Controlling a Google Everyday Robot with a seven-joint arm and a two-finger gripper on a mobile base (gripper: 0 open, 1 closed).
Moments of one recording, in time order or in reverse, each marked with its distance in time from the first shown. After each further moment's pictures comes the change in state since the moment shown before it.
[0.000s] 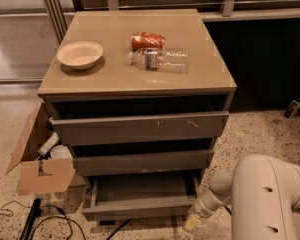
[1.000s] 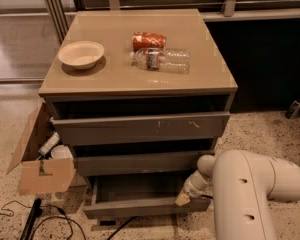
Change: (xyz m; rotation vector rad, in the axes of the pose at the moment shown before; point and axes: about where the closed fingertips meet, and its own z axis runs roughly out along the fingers) arm -0.073 -0.061 -0.008 0.054 -0.023 -0.046
